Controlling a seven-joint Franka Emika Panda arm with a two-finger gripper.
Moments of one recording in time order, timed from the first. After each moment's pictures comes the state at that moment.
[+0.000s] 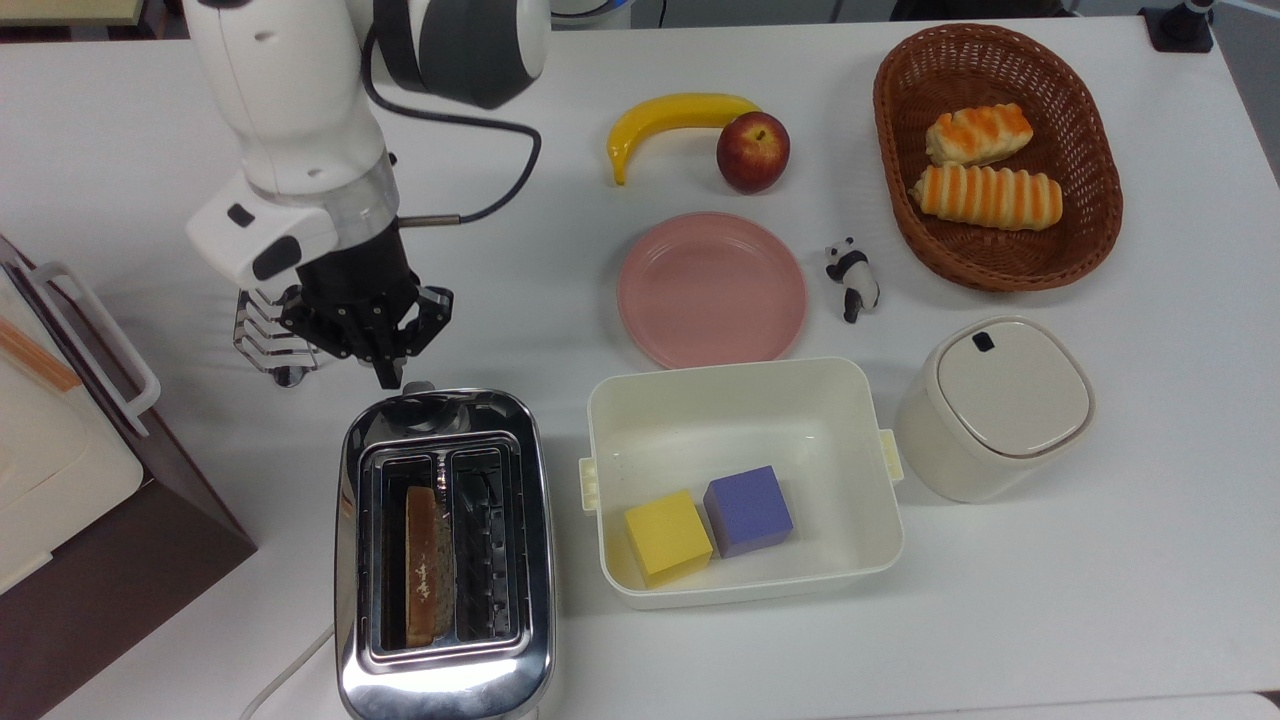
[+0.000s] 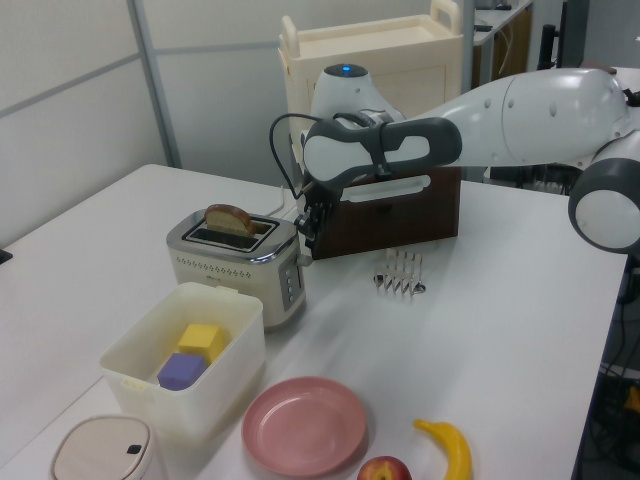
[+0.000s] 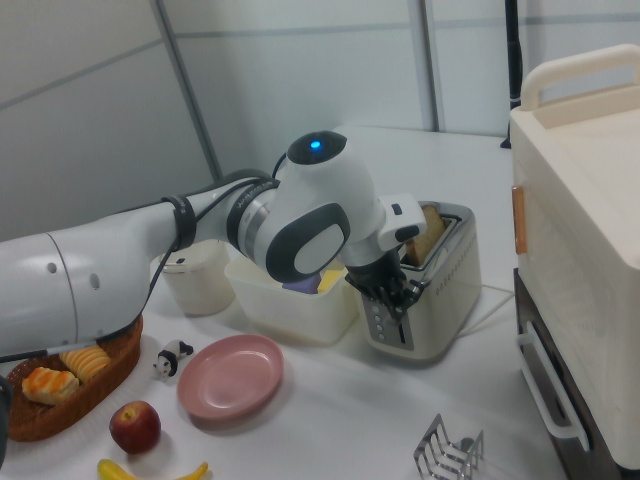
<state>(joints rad) 0.01 0.50 -0.21 -1.40 0.19 2.16 -0.29</state>
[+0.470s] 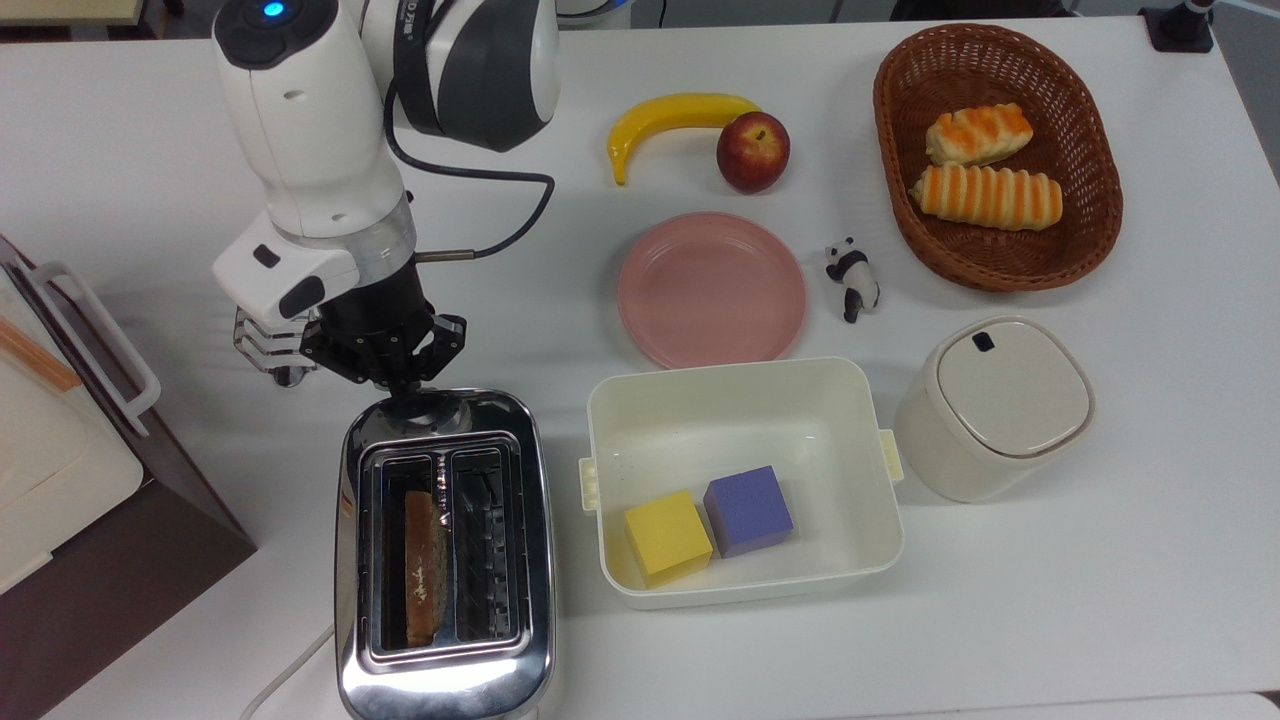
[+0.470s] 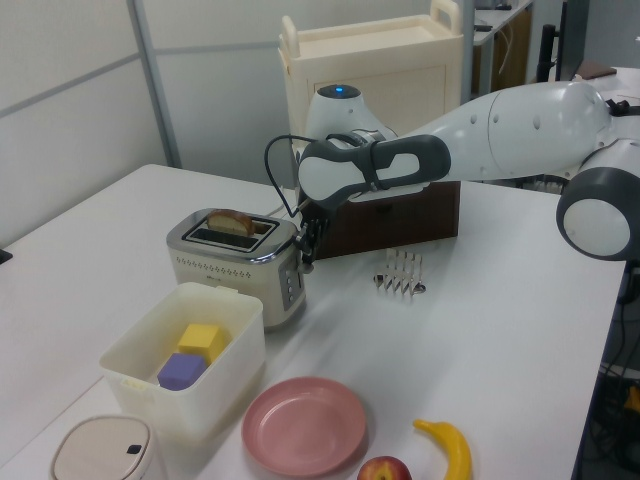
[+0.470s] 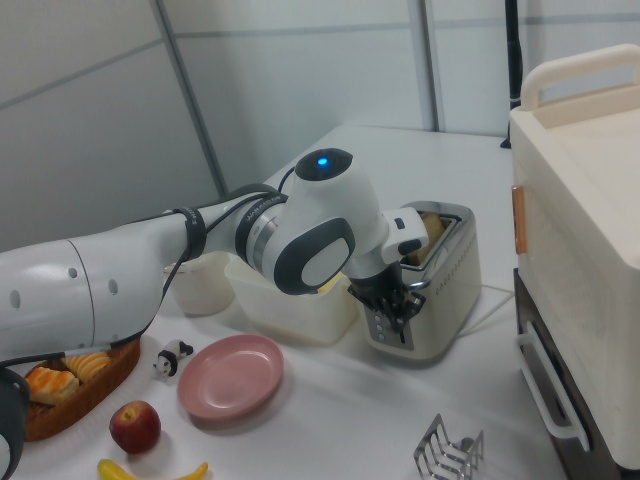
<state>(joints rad) 0.01 0.54 -0.20 -1.40 0.19 2.20 -0.29</state>
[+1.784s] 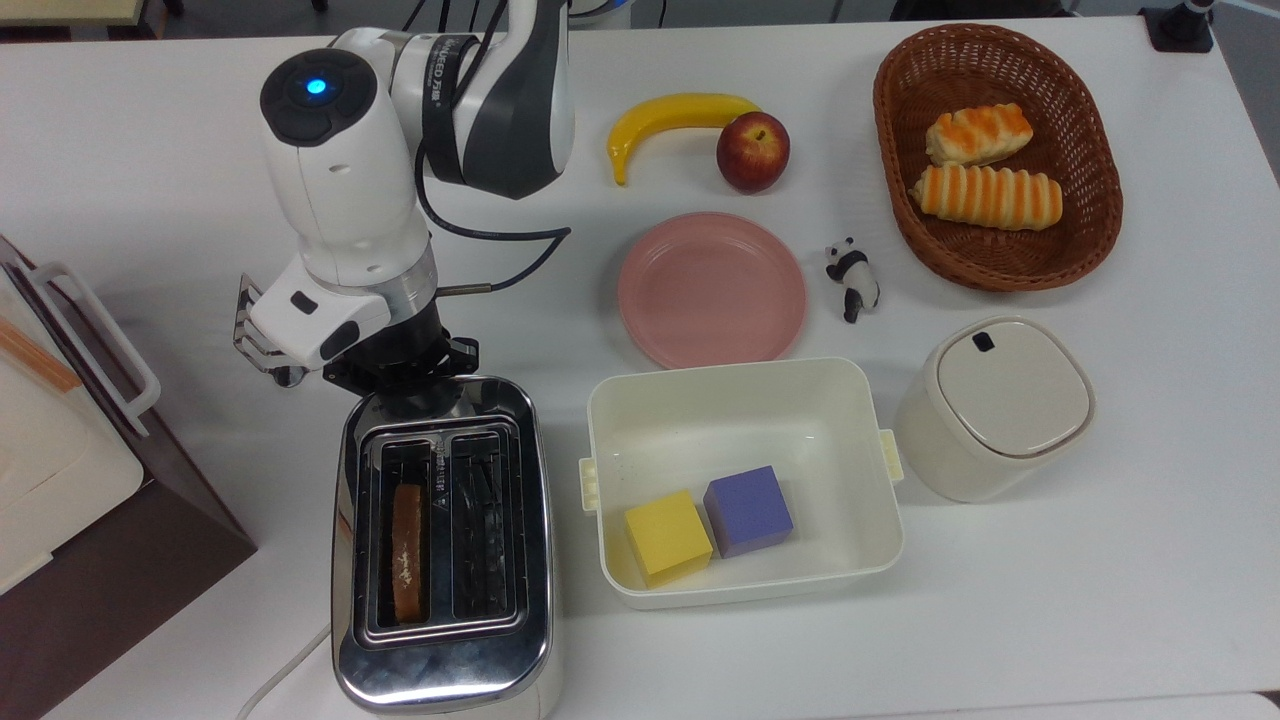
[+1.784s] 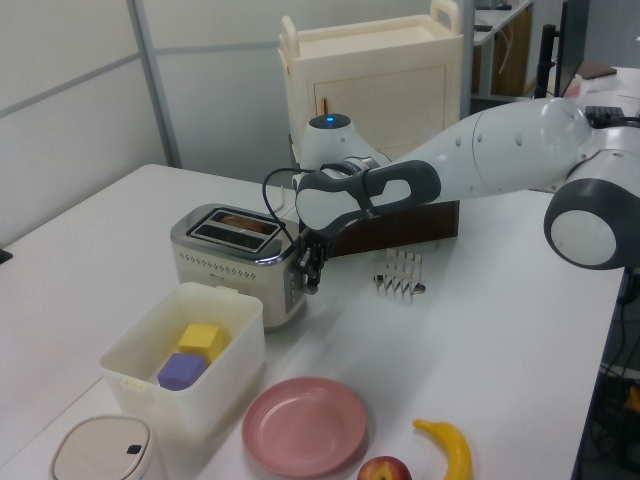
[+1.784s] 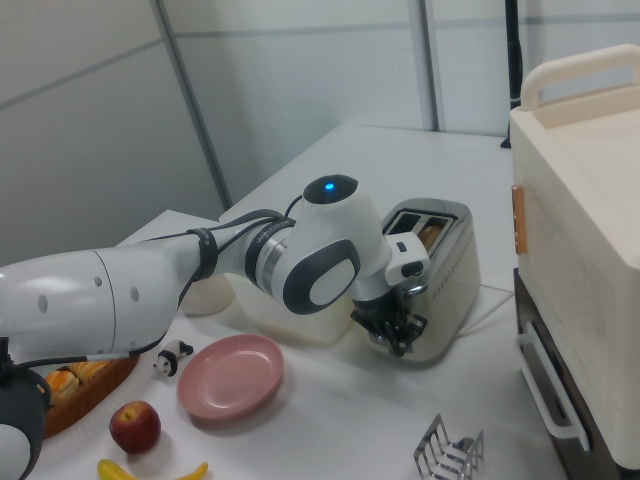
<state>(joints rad) 0.01 0.60 -0.19 -1.42 0.14 2.22 -0.31</state>
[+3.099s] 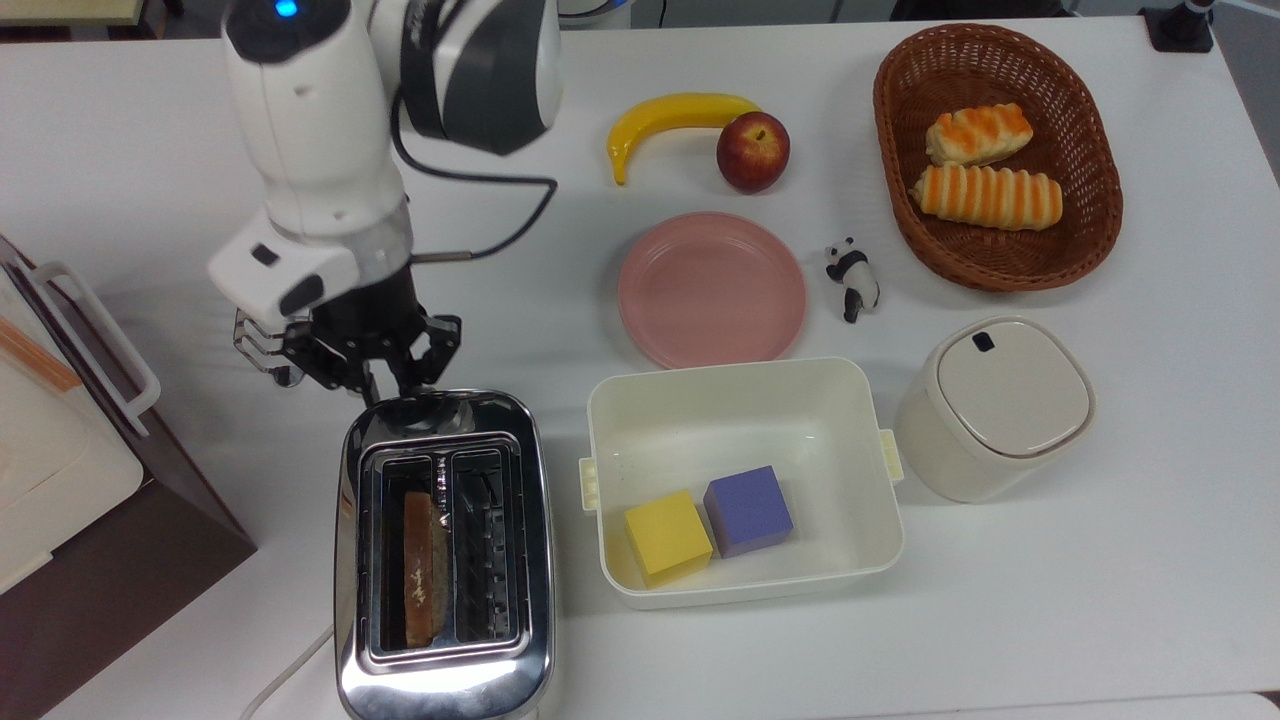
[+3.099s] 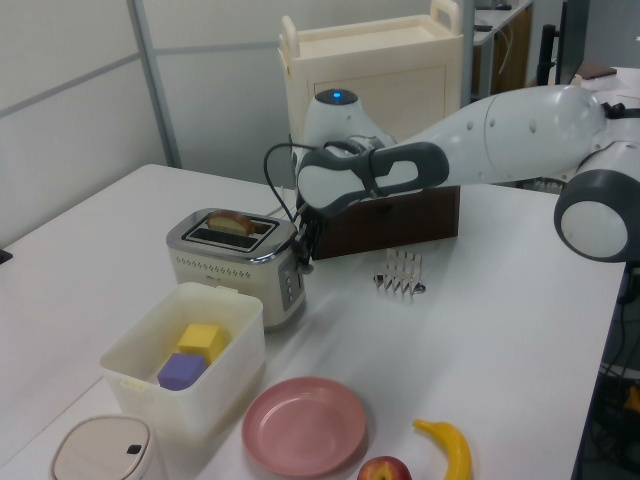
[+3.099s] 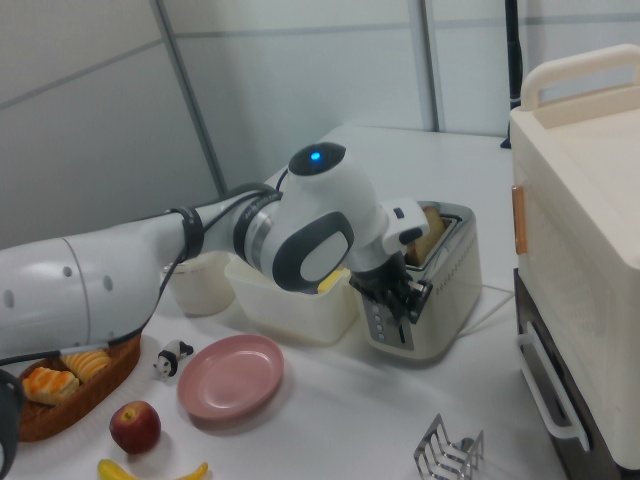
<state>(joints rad) 0.01 0.54 -0.19 -1.41 0.14 2.24 -0.31</state>
